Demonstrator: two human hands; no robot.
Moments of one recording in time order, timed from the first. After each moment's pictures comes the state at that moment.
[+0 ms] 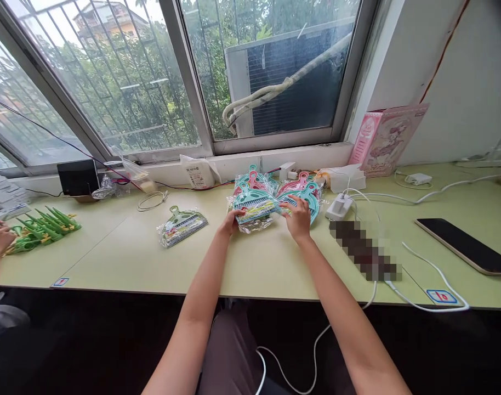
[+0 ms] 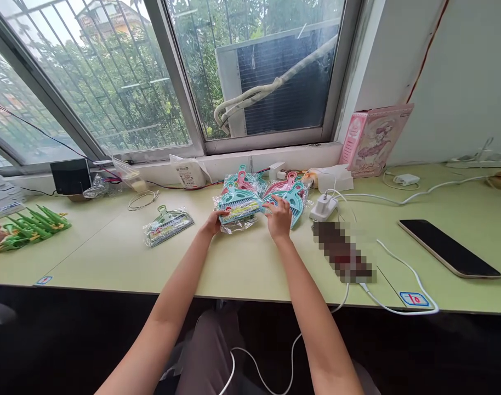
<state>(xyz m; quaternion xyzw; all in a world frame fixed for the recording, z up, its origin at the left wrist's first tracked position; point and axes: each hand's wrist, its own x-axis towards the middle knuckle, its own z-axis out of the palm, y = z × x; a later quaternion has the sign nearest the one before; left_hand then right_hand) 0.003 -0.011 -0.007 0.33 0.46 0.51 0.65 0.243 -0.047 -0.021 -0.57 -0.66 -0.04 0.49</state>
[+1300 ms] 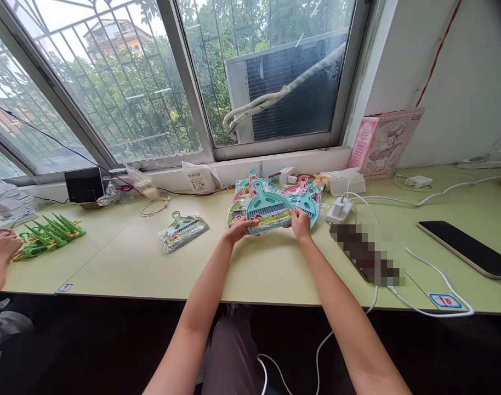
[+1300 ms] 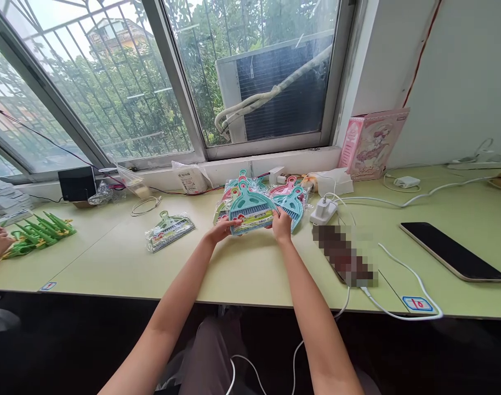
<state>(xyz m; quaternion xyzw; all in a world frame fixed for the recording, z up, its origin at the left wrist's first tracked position) 0.019 -0.031 -0.002 0.50 0.42 0.38 0.65 0.247 -0.035 -0.029 -0.54 -0.51 0.30 0.60</state>
